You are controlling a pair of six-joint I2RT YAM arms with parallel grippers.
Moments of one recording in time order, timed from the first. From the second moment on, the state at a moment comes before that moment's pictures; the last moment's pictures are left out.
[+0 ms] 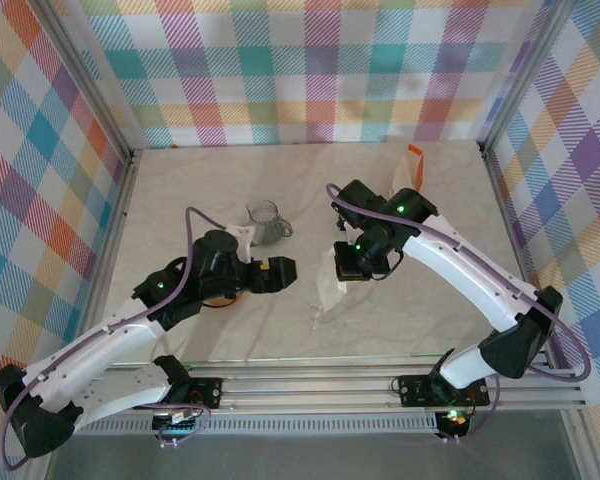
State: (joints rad) left arm -0.82 0.96 0.91 -0.50 0.16 -0.75; right arm 0.80 1.49 1.60 -1.43 -0.20 0.66
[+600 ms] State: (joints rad) left arm -0.88 1.12 0.93 -0.42 0.13 -0.76; right arm 0.80 1.46 1.53 -1.33 -0.16 0.68
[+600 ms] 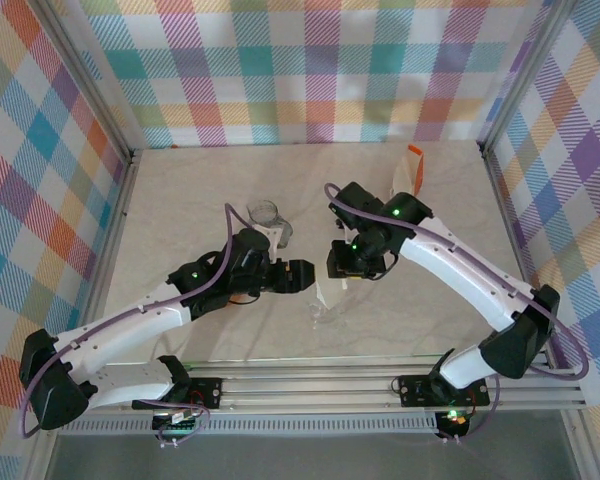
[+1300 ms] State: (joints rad) left arm -0.88 0.97 0.93 -0.48 0.05 -0.78; right arm 0.87 1.34 1.39 -1.13 -0.05 0.58
